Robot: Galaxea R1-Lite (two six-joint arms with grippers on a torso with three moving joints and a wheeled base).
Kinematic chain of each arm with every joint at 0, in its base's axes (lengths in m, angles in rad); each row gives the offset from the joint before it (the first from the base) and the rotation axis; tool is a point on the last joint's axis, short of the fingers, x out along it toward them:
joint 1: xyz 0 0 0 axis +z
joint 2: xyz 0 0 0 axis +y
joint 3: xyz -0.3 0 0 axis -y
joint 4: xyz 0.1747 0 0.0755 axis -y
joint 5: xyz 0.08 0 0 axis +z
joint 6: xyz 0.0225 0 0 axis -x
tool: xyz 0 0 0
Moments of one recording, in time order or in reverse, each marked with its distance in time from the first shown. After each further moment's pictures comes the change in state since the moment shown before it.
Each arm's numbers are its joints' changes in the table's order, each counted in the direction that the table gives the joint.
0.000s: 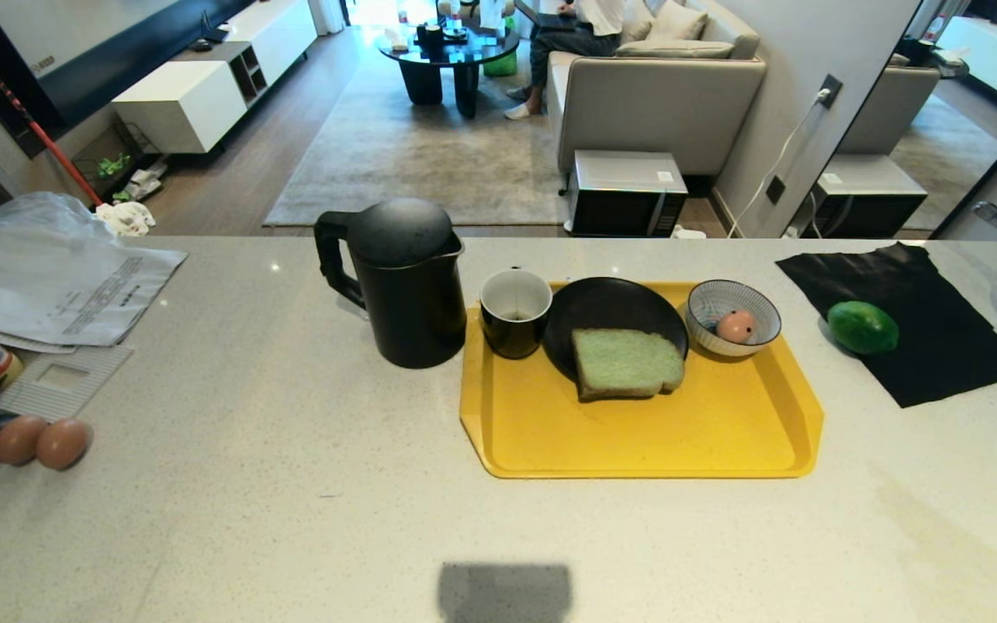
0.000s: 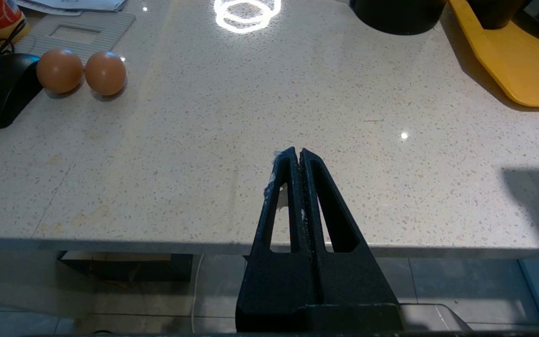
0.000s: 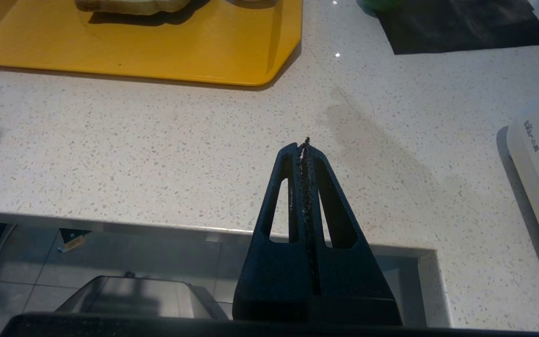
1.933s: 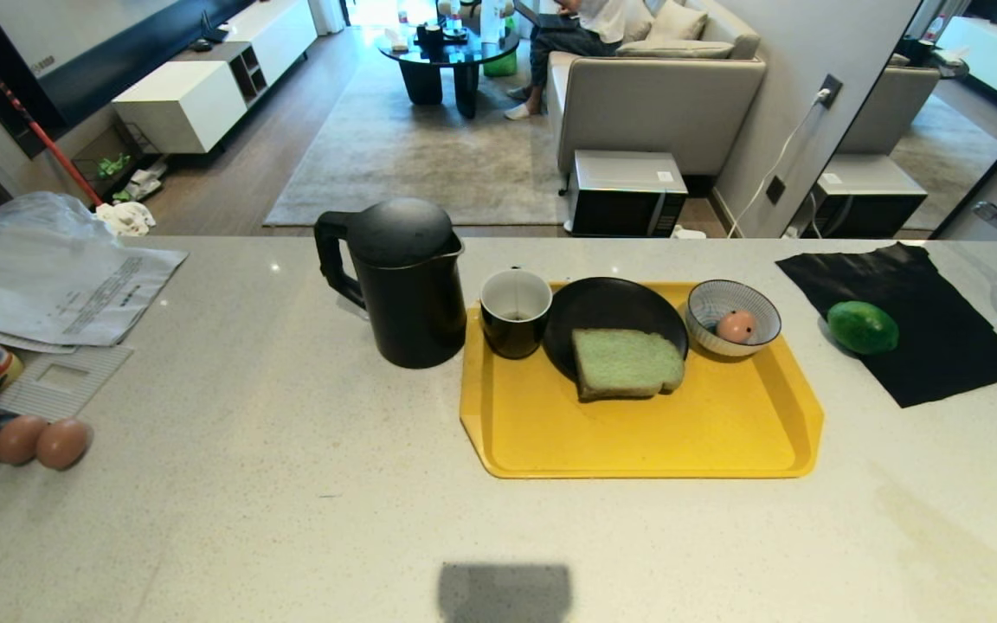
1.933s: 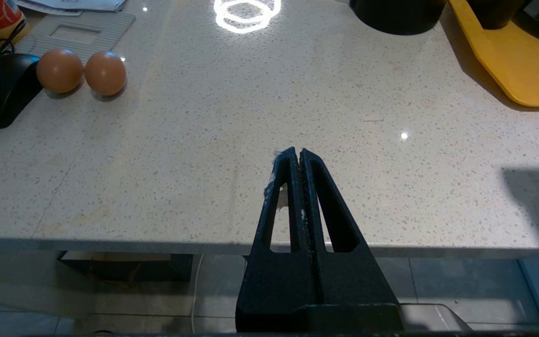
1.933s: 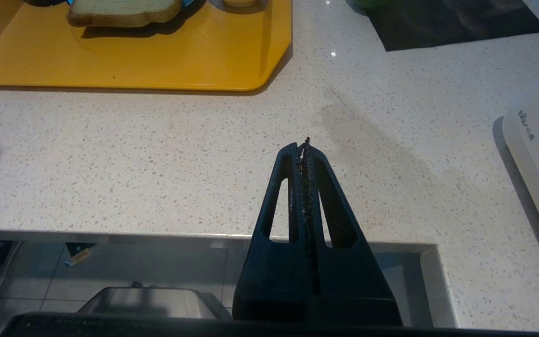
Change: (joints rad) left arm 0.000 0.000 0.000 0.000 0.000 0.000; right arm 0.000 0.000 0.000 0.007 -0.030 -0.047
